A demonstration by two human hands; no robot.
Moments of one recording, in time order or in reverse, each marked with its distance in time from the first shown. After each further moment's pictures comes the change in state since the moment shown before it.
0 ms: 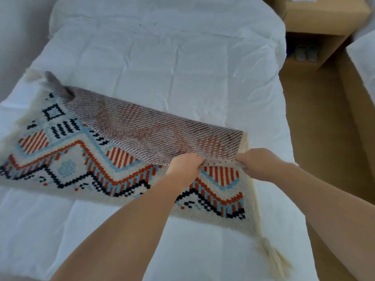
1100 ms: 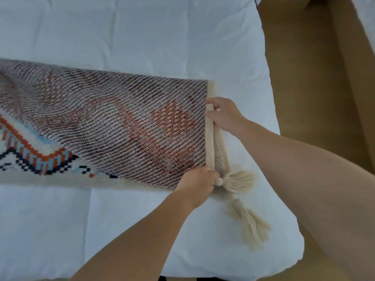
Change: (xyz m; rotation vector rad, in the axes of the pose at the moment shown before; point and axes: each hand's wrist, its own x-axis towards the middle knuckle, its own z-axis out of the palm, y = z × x) left_hand -0.013 0.137 0.173 -0.206 -0.093 0.246; right_hand 0.063 0.050 0.136 1.174 0.410 0.312
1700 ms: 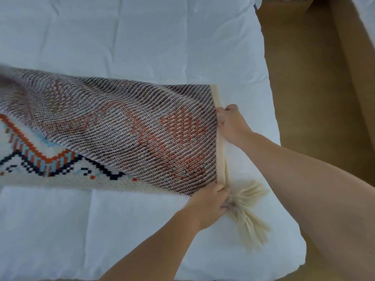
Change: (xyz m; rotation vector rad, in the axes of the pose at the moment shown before) left_hand -0.013 0.022 0.041 -0.068 -0.067 0.103; right_hand -0.018 0.026 -0.010 -0.423 0.005 -0.074
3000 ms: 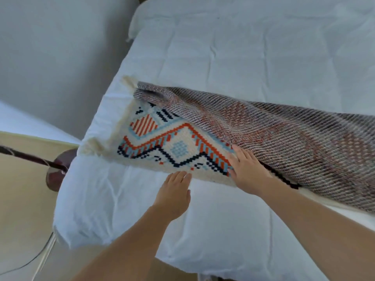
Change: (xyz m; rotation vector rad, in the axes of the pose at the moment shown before) left_hand -0.428 -0.341 -0.211 0.249 0.227 -0.520; right_hand -0.072 -0.444 0.221 -0.518 -0.188 -0.330
